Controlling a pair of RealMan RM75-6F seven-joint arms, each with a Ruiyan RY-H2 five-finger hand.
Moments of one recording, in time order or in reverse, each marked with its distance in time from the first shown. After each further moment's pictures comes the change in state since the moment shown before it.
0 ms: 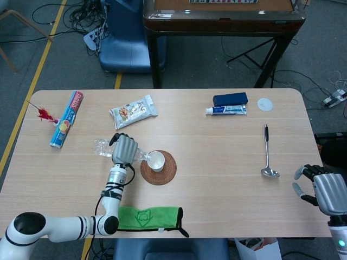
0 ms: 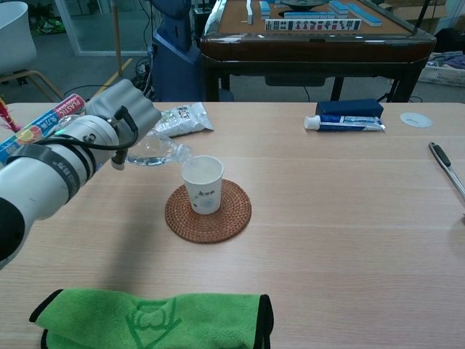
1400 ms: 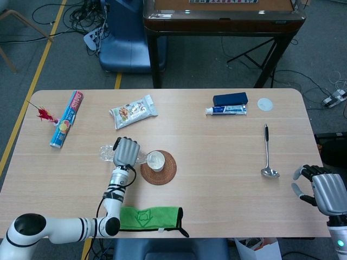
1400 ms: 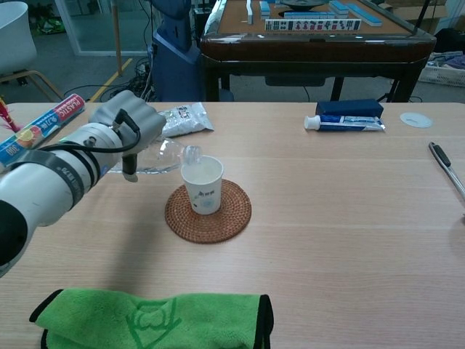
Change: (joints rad) left arm 0.015 -0.013 -0.026 -0.021 -0.020 -0.028 -0.153; right arm 0.002 -0.004 -0.003 0.001 -0.001 -0.004 -0.007
